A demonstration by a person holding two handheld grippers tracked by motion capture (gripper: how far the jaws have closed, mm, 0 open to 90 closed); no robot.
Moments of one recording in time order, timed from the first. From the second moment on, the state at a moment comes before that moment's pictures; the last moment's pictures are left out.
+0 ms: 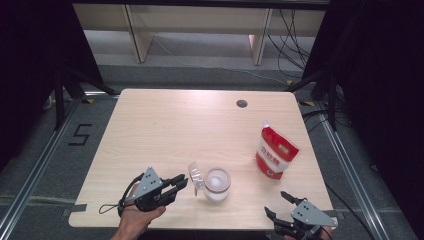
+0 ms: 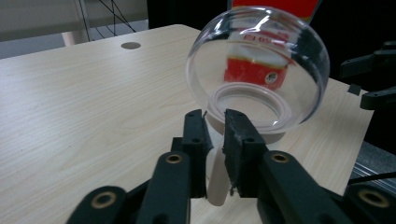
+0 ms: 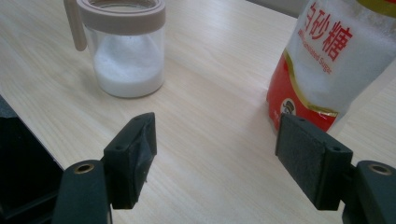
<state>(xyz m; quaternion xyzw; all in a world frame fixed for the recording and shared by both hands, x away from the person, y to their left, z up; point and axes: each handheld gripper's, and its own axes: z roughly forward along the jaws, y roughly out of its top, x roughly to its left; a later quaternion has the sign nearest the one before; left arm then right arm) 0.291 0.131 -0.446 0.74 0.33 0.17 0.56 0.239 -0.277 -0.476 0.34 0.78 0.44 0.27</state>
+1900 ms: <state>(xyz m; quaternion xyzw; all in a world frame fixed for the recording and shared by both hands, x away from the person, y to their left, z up) 0.293 0.114 -0.439 0.75 0.32 0.12 0.57 0.241 -0.275 -0.476 0.34 0.78 0.45 0.27</state>
